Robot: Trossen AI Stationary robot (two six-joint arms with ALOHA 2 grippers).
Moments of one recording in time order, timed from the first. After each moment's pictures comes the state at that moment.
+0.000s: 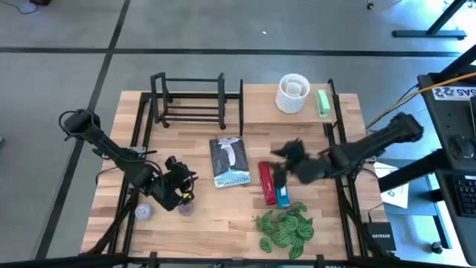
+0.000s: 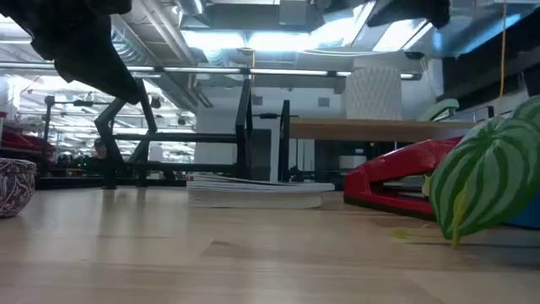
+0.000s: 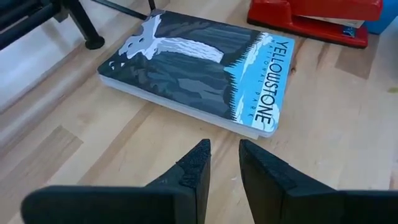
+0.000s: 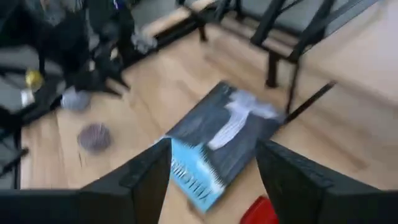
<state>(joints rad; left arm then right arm) -0.64 1.29 0.76 -0.55 -0.82 -0.99 0.44 1.35 1.10 -0.53 0.66 0.85</state>
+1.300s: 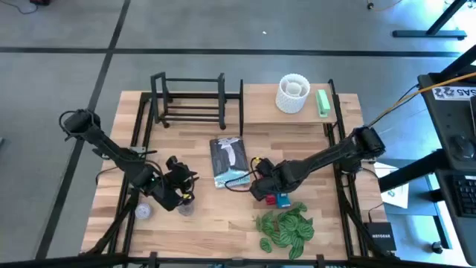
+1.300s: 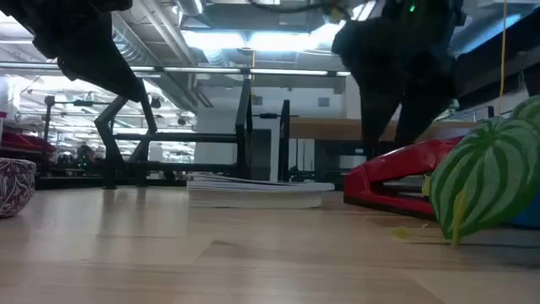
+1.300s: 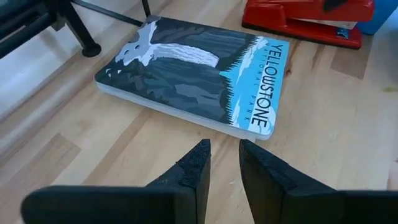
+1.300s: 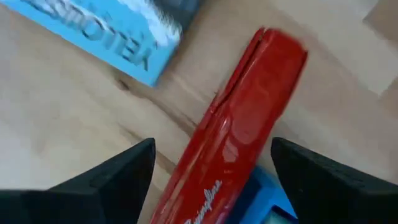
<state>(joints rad) -0.64 1.30 0.76 -0.53 -0.82 -0.95 0.35 1.82 1.25 -0.88 0.27 1.21</state>
